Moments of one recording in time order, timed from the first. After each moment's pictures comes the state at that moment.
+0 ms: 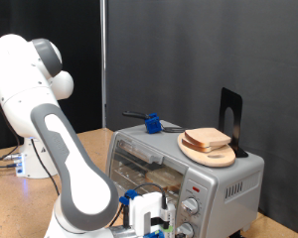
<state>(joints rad) -0.58 1.01 0.48 -1.54 1.18 1.89 -0.28</state>
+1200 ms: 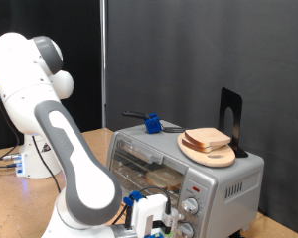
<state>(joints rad) -0.58 0.98 0.47 -1.56 1.12 1.94 -0.12</state>
